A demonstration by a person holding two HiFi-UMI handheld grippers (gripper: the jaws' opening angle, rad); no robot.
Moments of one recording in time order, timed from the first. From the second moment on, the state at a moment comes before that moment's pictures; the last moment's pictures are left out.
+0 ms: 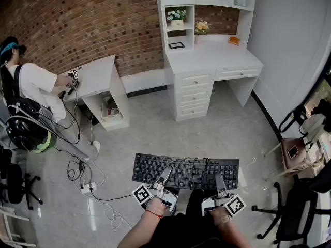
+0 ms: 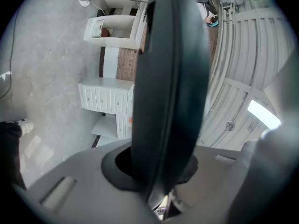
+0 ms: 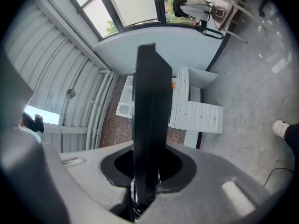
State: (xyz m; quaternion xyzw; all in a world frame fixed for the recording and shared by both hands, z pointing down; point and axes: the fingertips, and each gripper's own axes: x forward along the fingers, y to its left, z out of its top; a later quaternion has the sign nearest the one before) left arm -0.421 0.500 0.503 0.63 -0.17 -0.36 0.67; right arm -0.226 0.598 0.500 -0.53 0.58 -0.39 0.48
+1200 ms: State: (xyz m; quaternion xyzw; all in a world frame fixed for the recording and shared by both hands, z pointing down) left arm -0.201 0.237 0.489 0.63 -0.17 -0.38 0.65; right arm -0.005 0.329 0.481 -0.50 0.61 -0.39 0.48
